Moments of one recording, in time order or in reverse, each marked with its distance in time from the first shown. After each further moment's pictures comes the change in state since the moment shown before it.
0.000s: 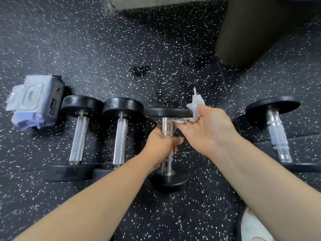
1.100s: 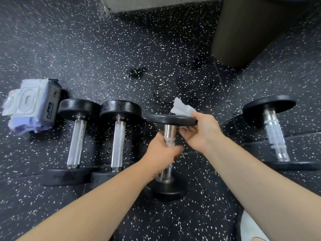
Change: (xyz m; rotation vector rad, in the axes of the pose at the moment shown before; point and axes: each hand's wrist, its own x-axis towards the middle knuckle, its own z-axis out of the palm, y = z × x) left_hand -0.014 0.001 0.008 0.225 0.021 -0.043; right_hand 0.032 0.005 -0.013 -0.082 0.211 0.031
